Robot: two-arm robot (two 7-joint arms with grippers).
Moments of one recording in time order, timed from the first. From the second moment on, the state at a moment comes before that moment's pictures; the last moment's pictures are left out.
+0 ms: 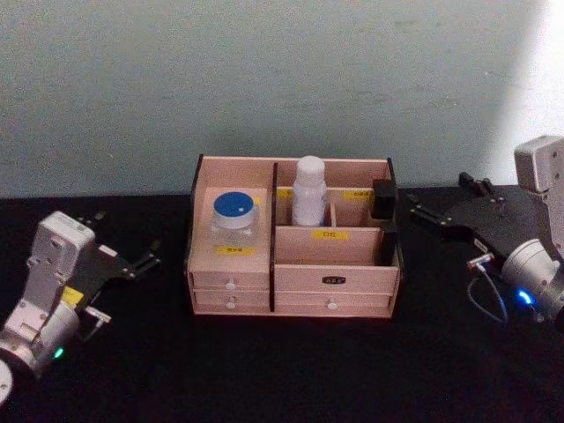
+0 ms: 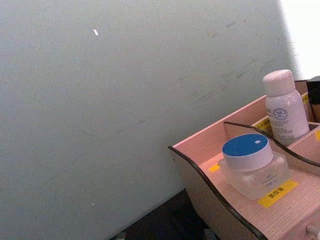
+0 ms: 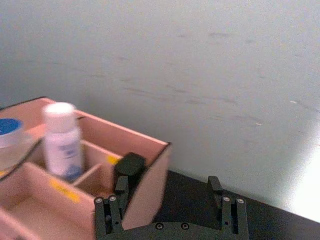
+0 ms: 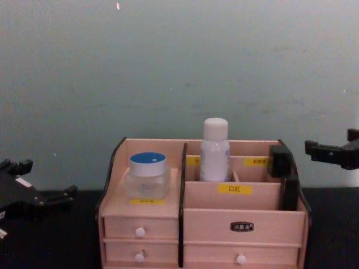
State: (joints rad) left arm -0.20 0.60 0.45 -1.41 -0.25 -0.12 0.03; right arm 0.27 0.47 -0.34 -1.48 0.37 0.09 0.14
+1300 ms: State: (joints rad) left arm -0.20 0.60 0.45 -1.41 -0.25 -0.12 0.03; right arm 0.30 0.35 -0.33 -1.31 0.24 0.10 0.08
